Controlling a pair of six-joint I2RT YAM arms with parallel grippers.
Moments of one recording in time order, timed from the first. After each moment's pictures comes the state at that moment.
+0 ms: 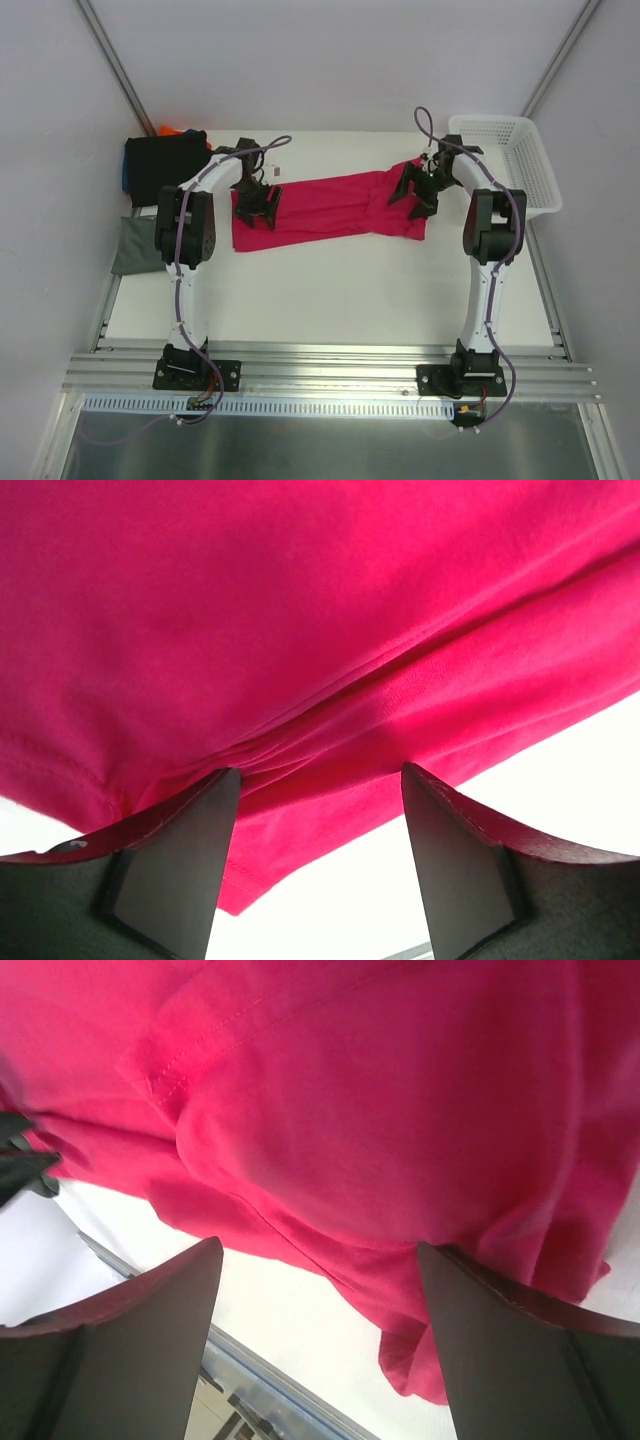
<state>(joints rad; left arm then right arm) -0.19 2.24 1.82 -1.00 0.28 0.08 0.03 2.32 1.90 -0.94 -0.58 0.29</state>
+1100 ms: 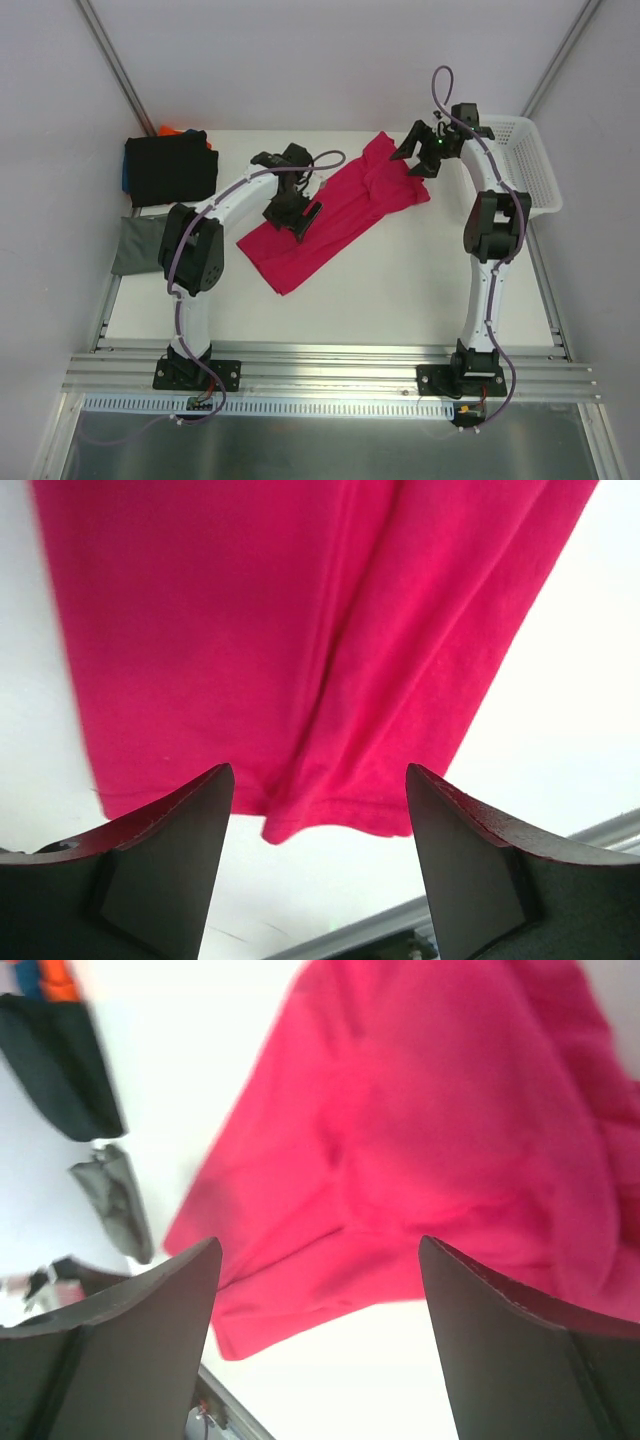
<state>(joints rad) -0.51 2.00 1.69 -1.04 0.12 0.09 0.01 2.39 2.19 -0.77 -0.65 0.43</state>
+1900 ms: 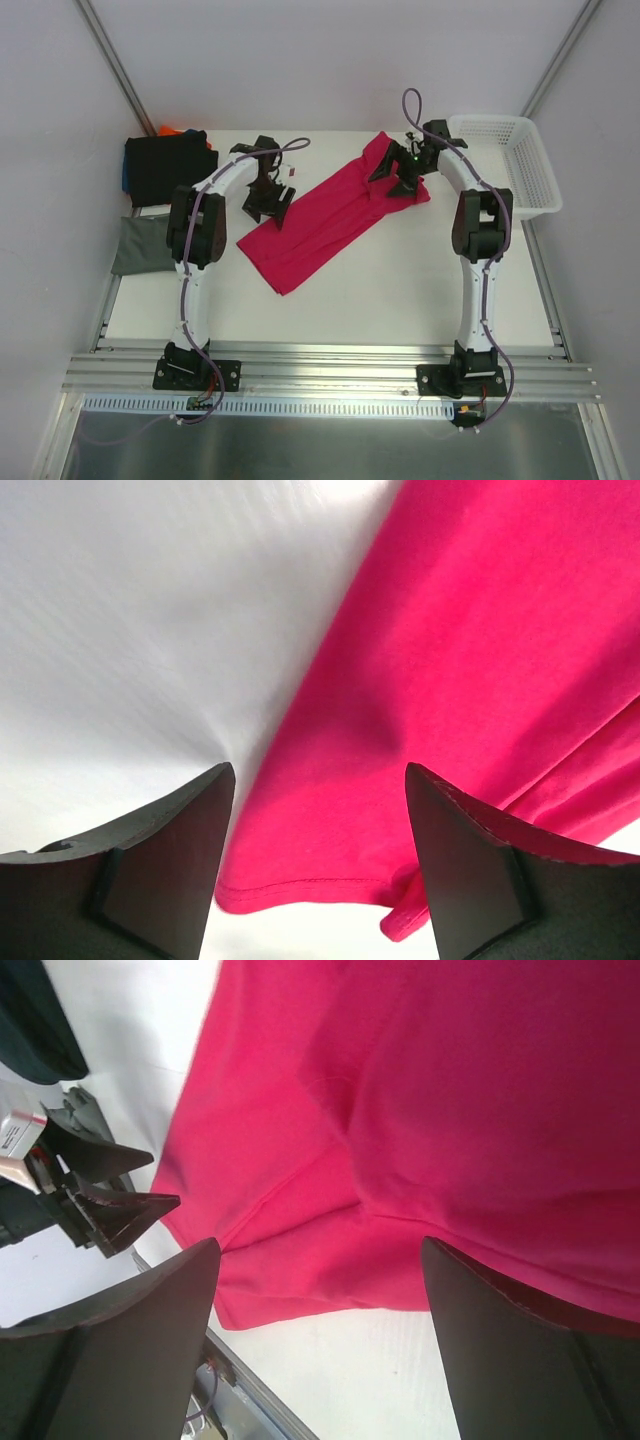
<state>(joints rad) -0.29 2.26 1.89 -1.03 0.16 0.10 0.10 2.37 2.05 -0.75 -0.68 0.45</state>
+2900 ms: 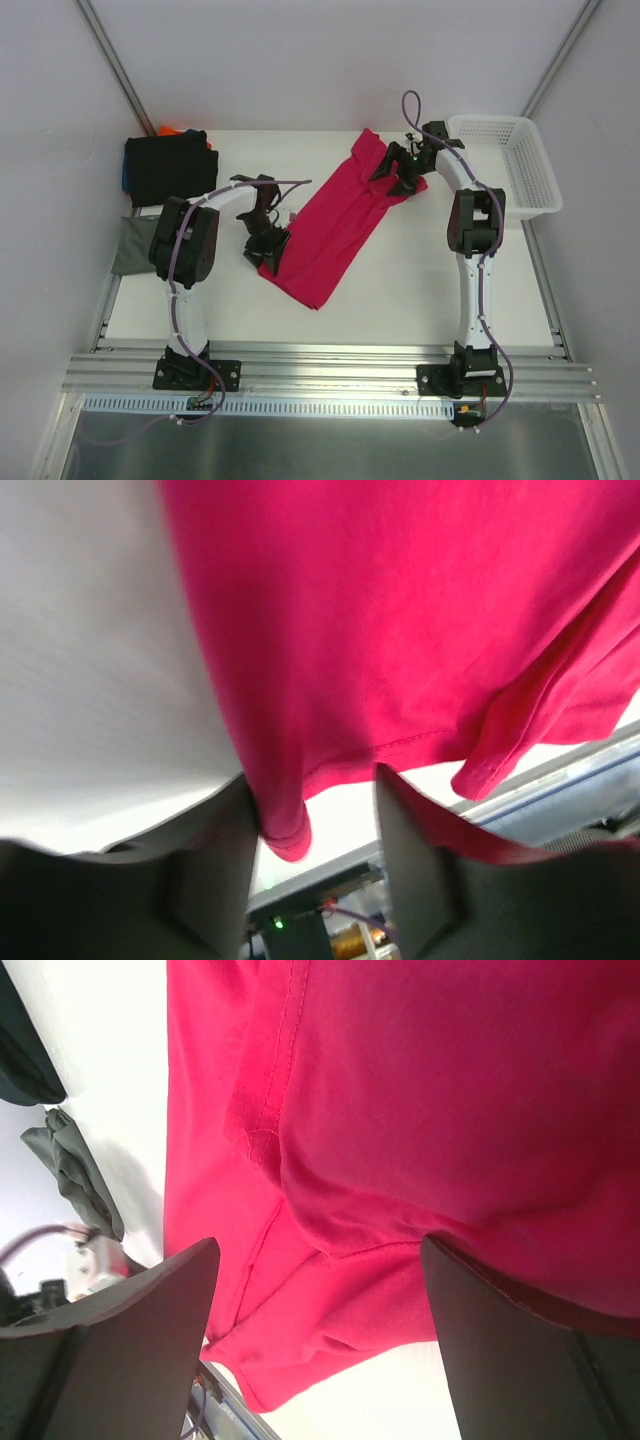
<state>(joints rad) -0.34 2.03 1.41 -1.04 0.33 0.09 0.09 2.52 2.20 -0.78 -0.67 0.43</state>
